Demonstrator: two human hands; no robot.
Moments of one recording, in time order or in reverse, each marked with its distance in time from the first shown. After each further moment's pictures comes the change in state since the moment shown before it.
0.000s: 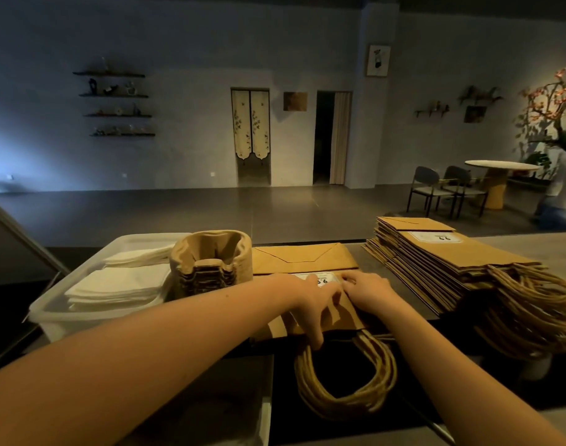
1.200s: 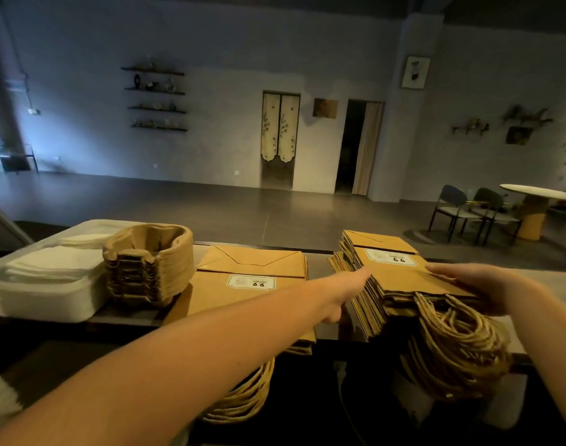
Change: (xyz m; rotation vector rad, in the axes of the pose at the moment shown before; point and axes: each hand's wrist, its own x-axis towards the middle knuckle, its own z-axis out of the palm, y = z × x) left_hand 0.088 0.138 -0.039 -1.431 0.154 -0.314; right_hand -0.004 0.183 -0.164 0.524 -0.111 0.432
